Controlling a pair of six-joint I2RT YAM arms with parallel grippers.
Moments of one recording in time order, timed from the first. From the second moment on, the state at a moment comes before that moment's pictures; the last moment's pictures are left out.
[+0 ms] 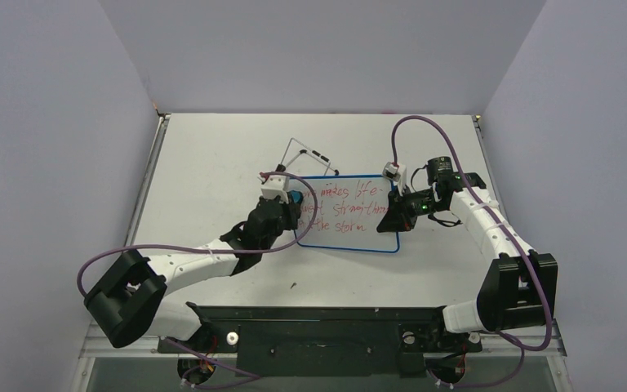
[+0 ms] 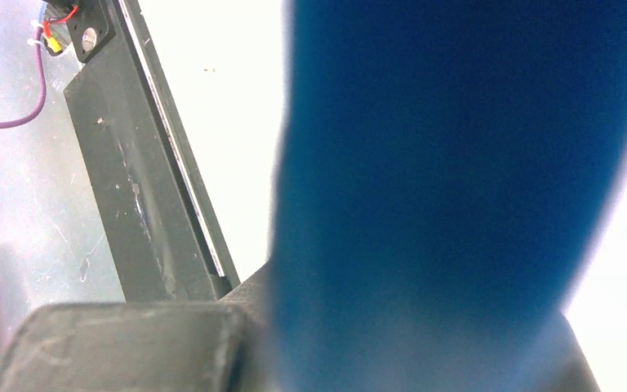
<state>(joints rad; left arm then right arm) -0.79 1.35 0.61 0.38 -0.41 -0.43 0.11 1.39 1.06 -0.95 -0.95 -0.64</state>
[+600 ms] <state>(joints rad) -0.81 1.37 0.64 0.33 -0.48 -0.40 0.11 1.38 1.06 -0.95 -0.94 -0.64</state>
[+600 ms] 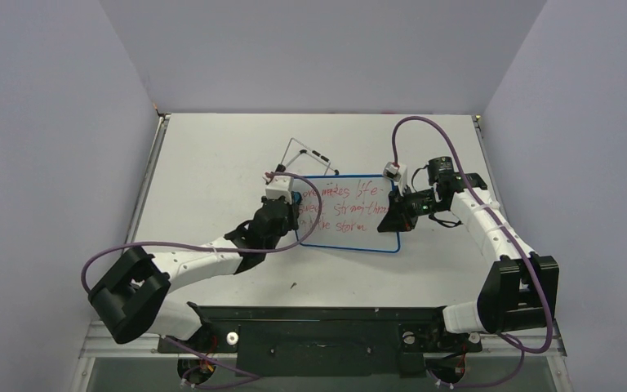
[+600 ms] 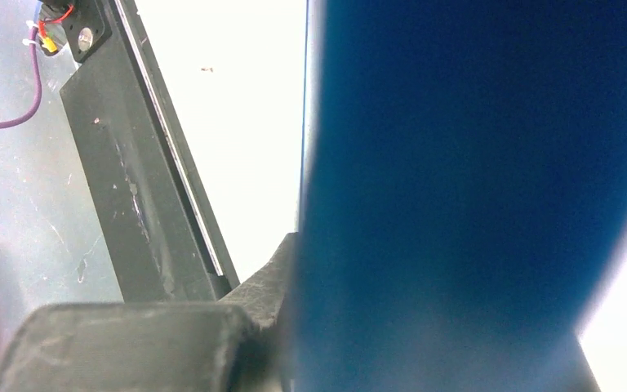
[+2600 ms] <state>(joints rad) -0.84 1.39 0.70 0.30 -0.45 -0.23 0.11 1.38 1.06 -0.94 -0.94 -0.65</state>
